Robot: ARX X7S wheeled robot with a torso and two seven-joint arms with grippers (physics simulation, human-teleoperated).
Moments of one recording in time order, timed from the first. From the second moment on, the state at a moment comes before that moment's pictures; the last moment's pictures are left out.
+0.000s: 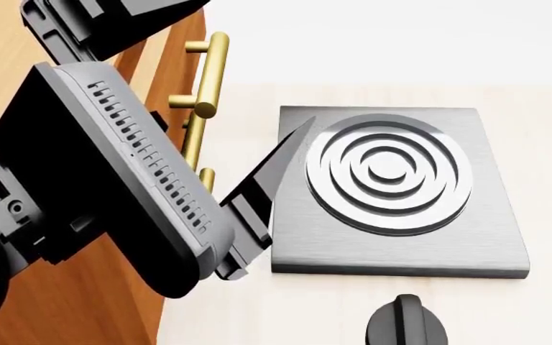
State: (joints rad) left arm -1.49 -0.57 1.06 0.54 -0.92 -0.69 -0.37; right arm -0.07 0.61 0.67 -0.35 1.50 0.33 0.84
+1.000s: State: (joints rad) left arm -1.47 -0.57 1.06 0.53 -0.91 -0.67 -0.36; right arm -0.10 0.53 0.63 -0.28 1.39 0.29 0.76
